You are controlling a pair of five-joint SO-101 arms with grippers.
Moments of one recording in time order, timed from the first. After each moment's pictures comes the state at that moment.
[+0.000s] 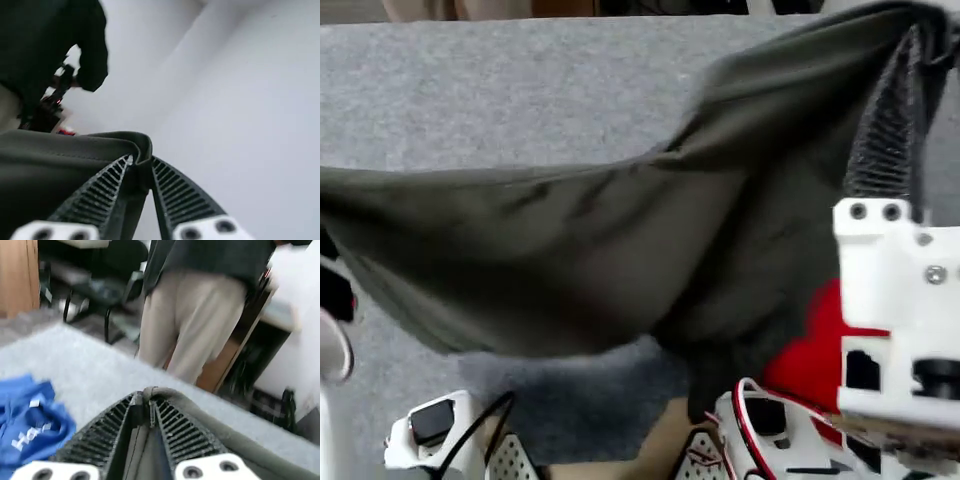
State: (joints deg) left arm -27.0 -41.1 -38.9 100.1 5.1; right arm -3.3 -37.5 -45.2 70.5 29.5
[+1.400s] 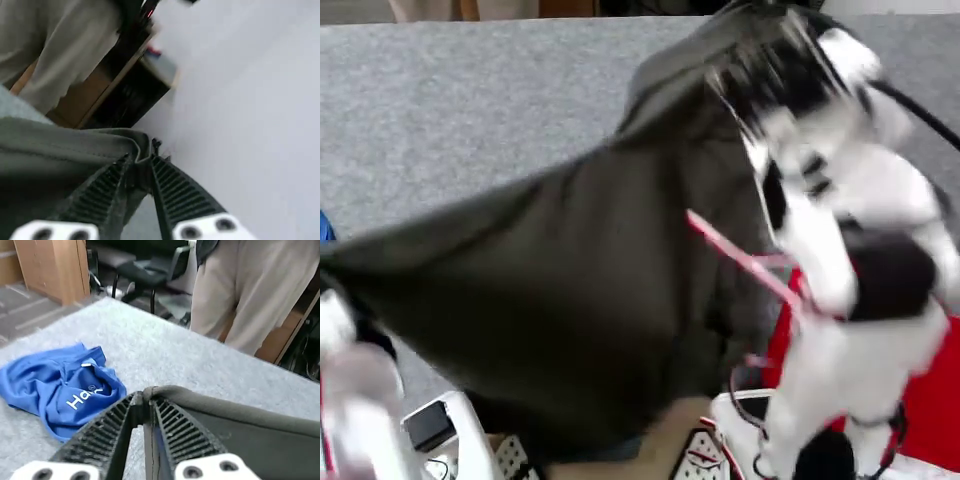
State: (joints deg) left arm -36.8 -73.3 14.9 84.4 -3.9; right arm -8.9 -26.4 -19.6 63.0 32.1
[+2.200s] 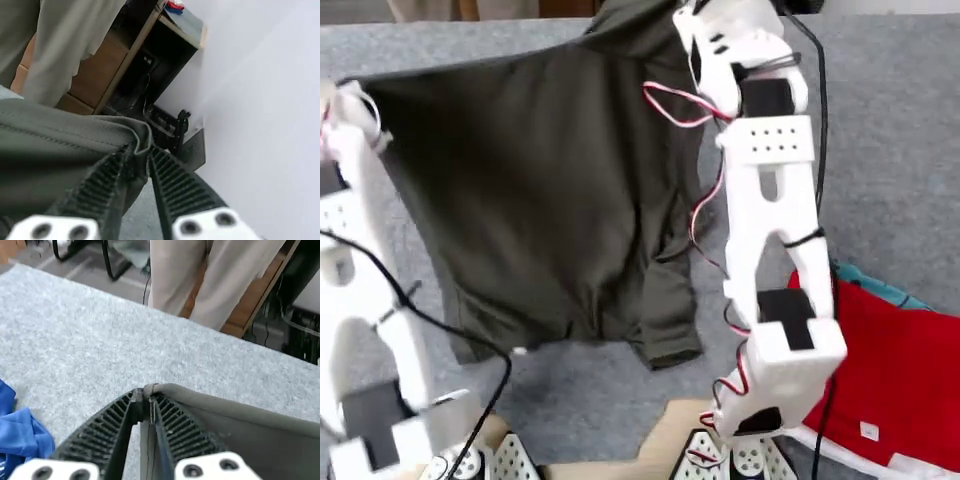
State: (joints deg) left arm -25.2 -12.2 2.3 43.1 -3.9; right arm -9.0 16.1 -32.1 37.0 24.0
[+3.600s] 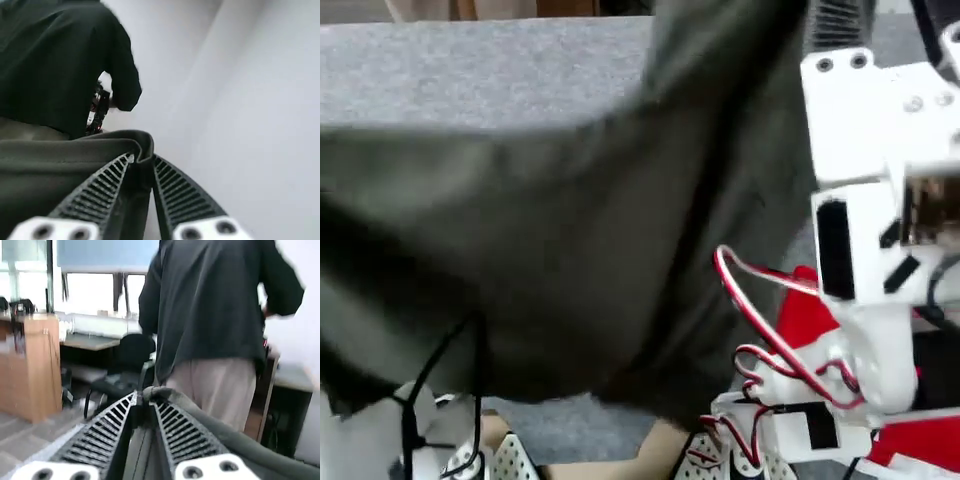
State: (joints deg) left arm -30.2 -16.1 -85.2 100.3 -6.0; right arm -8.4 -7.6 -78.3 73.0 15.1
